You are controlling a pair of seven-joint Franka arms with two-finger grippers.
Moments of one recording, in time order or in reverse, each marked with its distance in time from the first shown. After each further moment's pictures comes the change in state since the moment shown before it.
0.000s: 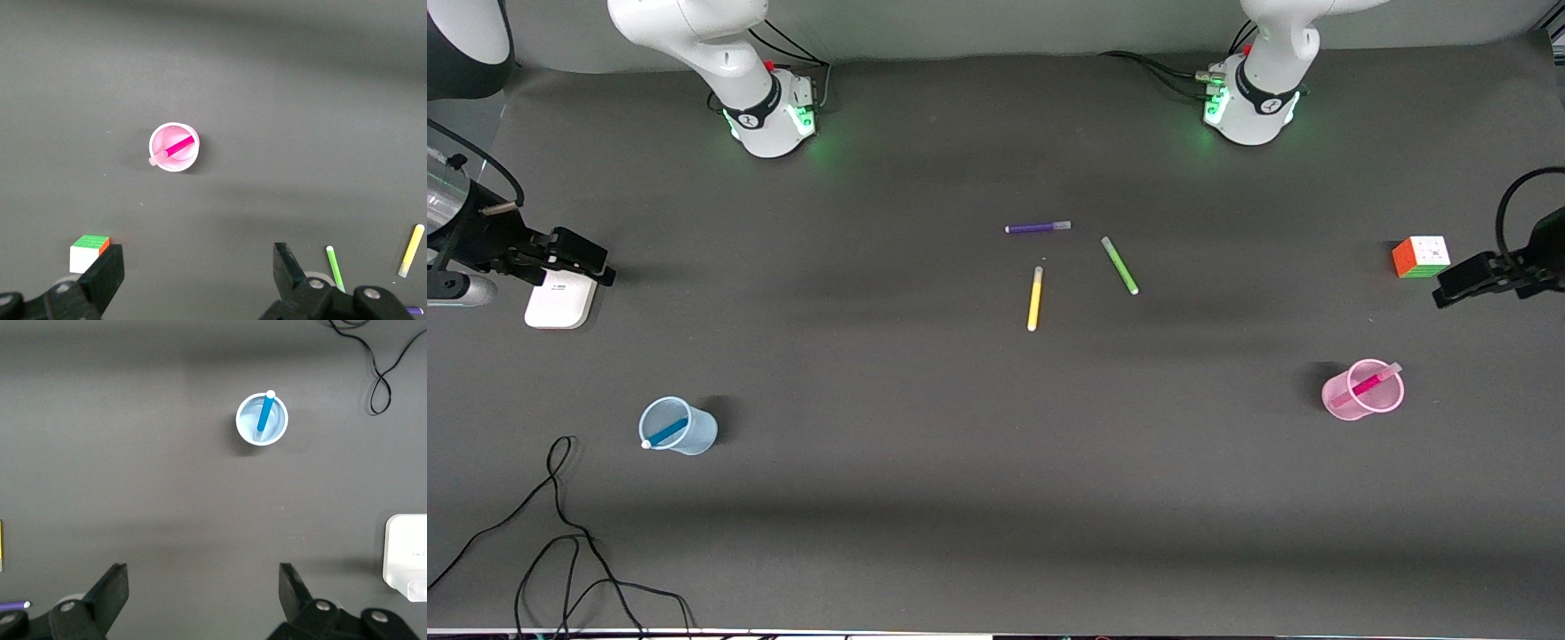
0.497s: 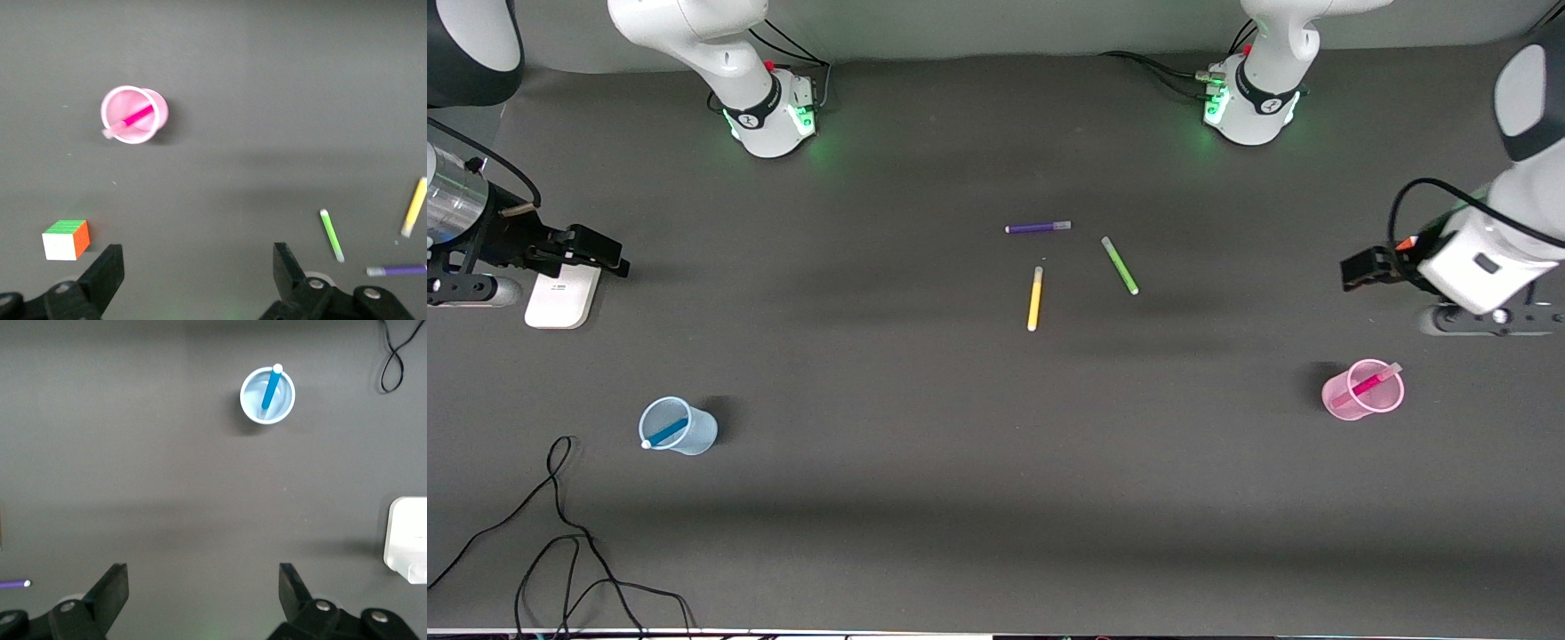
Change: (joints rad) left arm -0.053 0.002 -0.031 -0.120 0.006 0.019 0.003; right arm 0.005 0.011 0.005 0.007 0.002 -0.057 0.000
